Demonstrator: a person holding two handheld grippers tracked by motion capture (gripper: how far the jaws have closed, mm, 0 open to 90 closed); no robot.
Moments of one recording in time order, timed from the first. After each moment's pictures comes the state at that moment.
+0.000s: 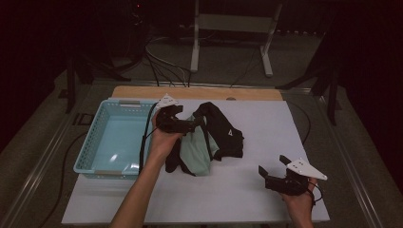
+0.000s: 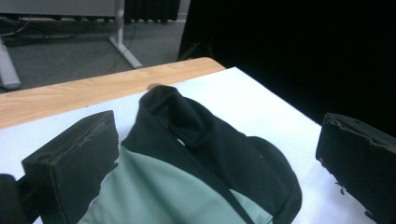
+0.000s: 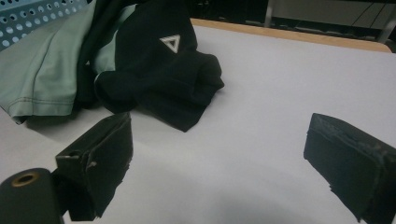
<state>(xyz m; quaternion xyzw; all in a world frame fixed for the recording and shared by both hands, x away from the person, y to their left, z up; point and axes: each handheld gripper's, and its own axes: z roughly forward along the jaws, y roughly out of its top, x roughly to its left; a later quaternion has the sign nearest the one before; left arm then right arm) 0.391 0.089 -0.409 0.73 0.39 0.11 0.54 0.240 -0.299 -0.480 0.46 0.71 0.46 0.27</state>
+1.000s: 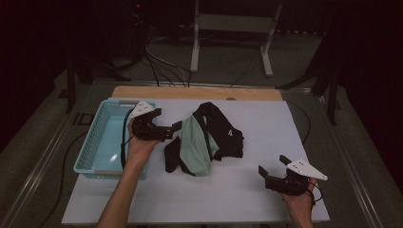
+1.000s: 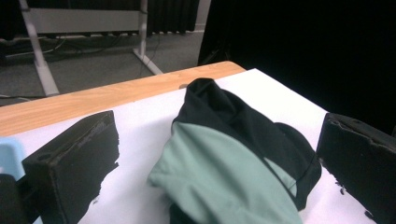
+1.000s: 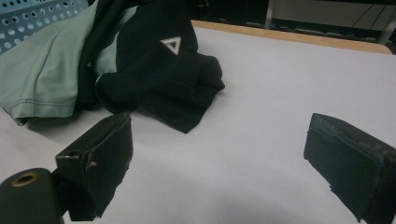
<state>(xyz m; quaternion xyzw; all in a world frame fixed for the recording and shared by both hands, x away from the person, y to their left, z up) 0.360 0.148 -0.407 0.72 0.40 0.16 0.54 0.240 -0.299 -0.480 0.46 0.71 0.46 0.27</state>
